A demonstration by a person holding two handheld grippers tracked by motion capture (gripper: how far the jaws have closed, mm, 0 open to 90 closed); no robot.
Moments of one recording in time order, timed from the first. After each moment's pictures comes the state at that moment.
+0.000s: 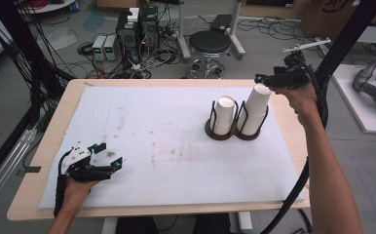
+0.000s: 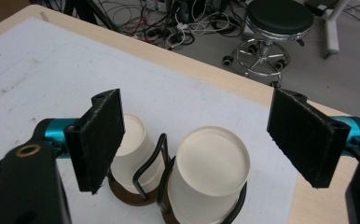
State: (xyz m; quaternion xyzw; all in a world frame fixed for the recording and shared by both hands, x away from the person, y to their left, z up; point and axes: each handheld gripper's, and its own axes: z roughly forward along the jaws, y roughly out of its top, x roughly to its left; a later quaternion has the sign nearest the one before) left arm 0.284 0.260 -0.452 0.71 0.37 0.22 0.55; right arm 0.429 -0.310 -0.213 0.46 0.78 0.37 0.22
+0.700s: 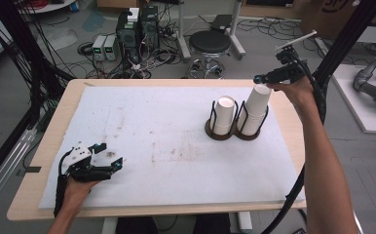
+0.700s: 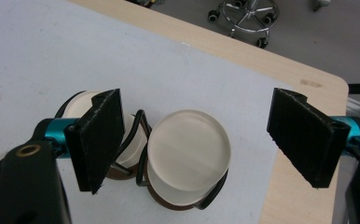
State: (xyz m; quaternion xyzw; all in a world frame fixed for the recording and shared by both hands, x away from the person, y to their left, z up) left arm 0.284 0.259 -0.452 0.72 0.37 0.22 0.55; right arm 0.454 -0.305 -0.214 0.50 0.80 0.28 0.19
